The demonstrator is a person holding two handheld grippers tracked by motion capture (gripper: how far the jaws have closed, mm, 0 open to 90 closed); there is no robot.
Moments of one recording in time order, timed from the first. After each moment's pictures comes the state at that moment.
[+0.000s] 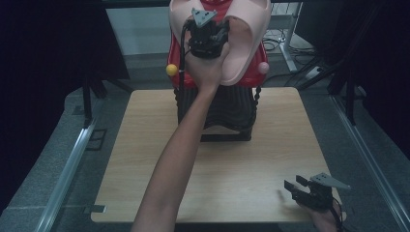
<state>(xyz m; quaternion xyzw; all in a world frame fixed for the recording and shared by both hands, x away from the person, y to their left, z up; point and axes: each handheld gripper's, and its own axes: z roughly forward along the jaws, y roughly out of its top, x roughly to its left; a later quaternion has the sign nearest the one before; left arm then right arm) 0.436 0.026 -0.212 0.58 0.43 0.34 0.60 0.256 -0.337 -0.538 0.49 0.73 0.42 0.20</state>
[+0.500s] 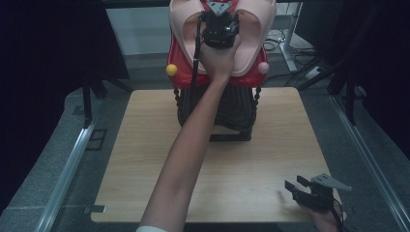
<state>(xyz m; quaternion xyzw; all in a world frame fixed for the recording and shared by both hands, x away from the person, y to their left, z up) 0.471 0.000 -0.209 0.59 0.45 0.35 0.58 0.253 -0.337 -0.536 0.50 0.73 0.43 0.20</state>
